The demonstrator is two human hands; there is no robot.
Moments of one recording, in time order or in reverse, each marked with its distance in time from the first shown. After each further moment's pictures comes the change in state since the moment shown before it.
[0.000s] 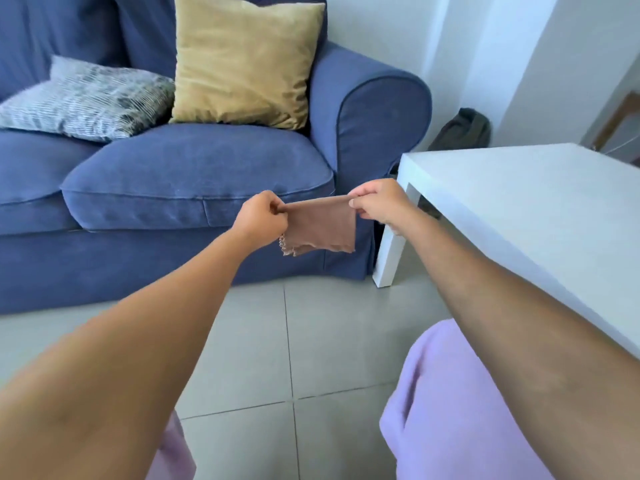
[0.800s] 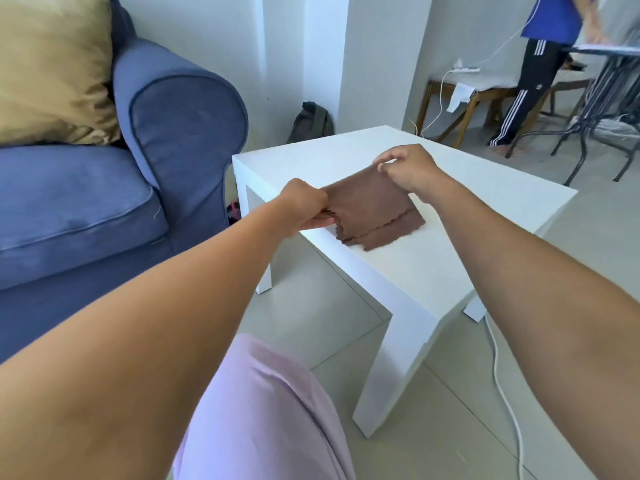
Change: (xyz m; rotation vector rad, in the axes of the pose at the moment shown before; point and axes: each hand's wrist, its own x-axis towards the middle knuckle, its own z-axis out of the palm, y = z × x) left_hand -0.031 0.252 0.189 -0.492 -0.604 -0.097; right_hand -0.051 0.095 -0.284 -0.217 0.497 0.125
